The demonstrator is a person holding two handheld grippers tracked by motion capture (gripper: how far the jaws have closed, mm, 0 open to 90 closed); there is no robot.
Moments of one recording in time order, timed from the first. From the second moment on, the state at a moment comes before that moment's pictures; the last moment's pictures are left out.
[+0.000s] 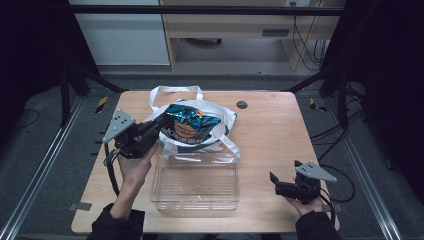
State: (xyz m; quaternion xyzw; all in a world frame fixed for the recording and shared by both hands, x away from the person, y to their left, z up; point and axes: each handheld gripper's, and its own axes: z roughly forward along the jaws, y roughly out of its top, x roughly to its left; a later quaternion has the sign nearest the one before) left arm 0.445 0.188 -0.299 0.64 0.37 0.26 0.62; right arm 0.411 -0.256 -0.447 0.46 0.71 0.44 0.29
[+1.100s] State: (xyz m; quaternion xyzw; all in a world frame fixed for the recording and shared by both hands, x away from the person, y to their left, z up) left arm 0.390 0.180 -0.320 0.66 0.33 0.24 0.63; right arm 0.409 -0.256 -0.447 0.46 0.71 0.44 0.30
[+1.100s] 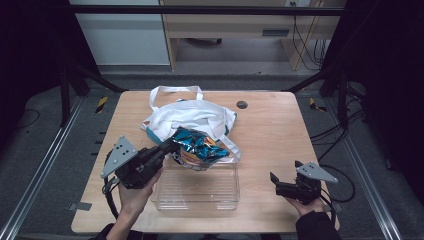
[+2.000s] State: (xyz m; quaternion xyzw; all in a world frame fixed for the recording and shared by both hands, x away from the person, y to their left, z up) left arm 0.370 0.171 -0.365 0.70 0.35 0.21 0.59; right arm 0.408 -0.258 -0.446 0.46 0.71 0.44 0.30
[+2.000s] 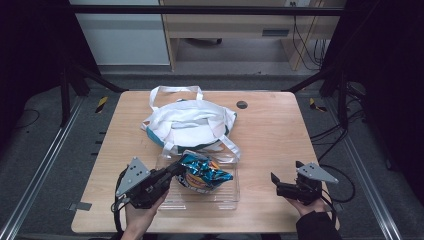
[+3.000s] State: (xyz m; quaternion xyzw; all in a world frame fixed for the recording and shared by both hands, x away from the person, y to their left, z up) left arm 0.375 0.178 -0.391 0.70 0.39 0.22 0.55; right arm 0.409 -0.257 -0.448 0.46 0.71 0.44 0.30
